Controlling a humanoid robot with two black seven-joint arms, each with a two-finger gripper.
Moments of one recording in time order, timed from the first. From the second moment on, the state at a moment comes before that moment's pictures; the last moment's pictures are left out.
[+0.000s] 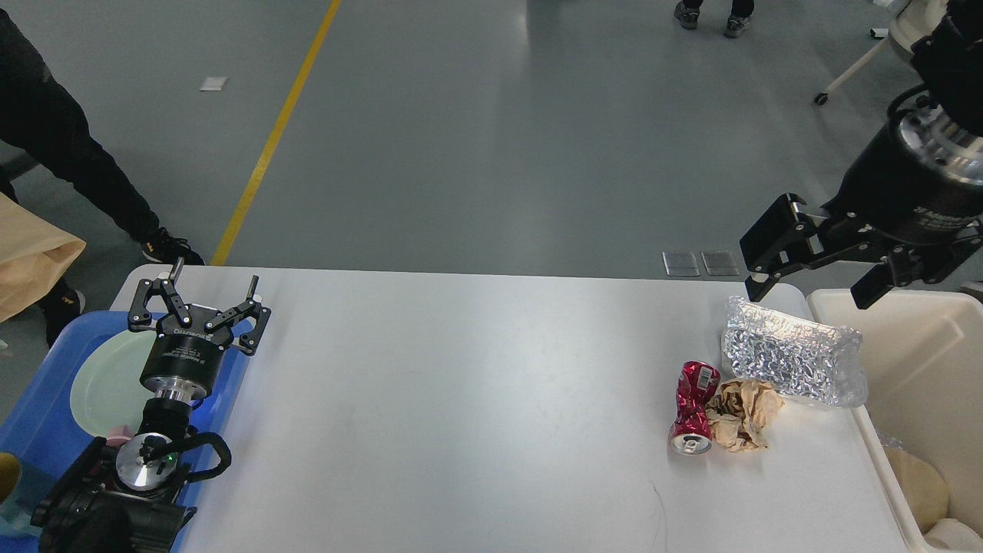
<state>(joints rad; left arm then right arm) -0.39 0.10 -1.55 -0.56 0.12 -0.69 -0.08 2.46 -0.44 -1.28 1.50 -0.02 0.94 -0.21</state>
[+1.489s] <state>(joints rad) -0.39 0.10 -1.55 -0.56 0.12 -0.69 -0.08 1.21 -0.33 -0.98 0.83 -0.01 0.34 -0.21</state>
